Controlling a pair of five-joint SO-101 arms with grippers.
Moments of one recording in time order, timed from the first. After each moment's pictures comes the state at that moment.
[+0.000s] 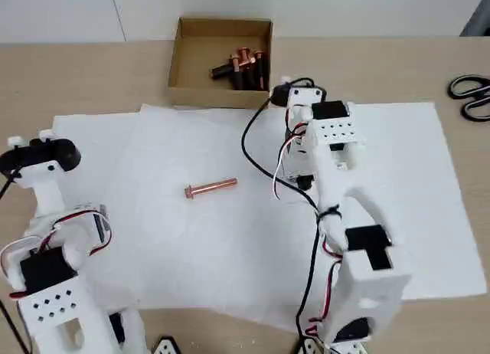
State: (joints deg) left arm -27.1 -59.7 52.3 76.1 -1.4; right arm -10.7 17.6 -3.1 79.6 0.2
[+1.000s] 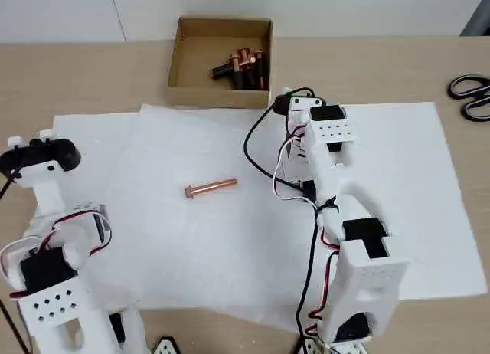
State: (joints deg) left arm -27.1 -59.7 52.3 76.1 -1.4; right arm -10.3 21.4 -2.9 79.1 0.1
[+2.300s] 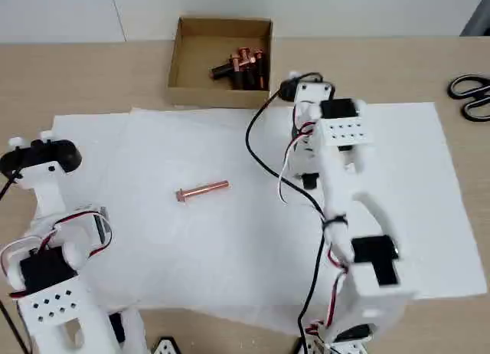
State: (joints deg) left arm -27.1 -59.7 51.3 77.9 -1.4; right arm -9.9 9.3 -2.9 82.6 0.1
